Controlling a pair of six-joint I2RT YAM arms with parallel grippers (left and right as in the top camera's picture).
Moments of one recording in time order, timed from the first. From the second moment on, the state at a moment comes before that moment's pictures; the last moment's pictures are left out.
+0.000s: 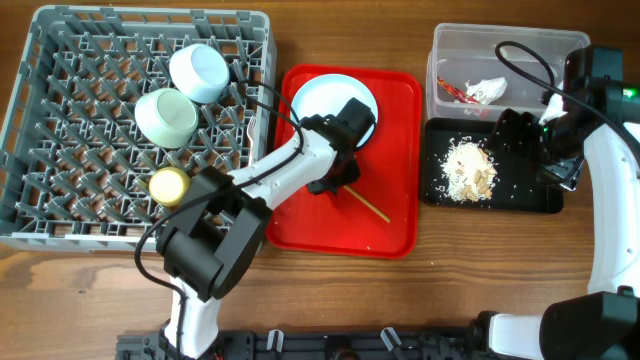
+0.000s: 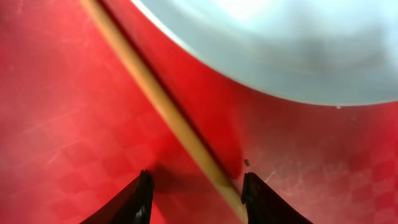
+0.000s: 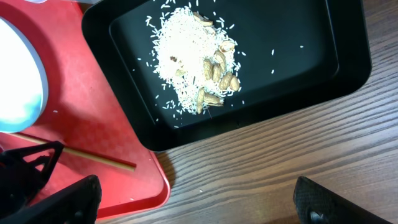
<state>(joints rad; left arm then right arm) -0.68 2.05 1.42 -0.80 -0.02 -0.97 -0.19 1.54 1.49 -1.38 -0.10 0.30</state>
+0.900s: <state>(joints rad) -0.61 1.80 1.34 -0.76 0.03 -0.86 -0.19 1.54 1.49 -1.38 -0.10 0.30</state>
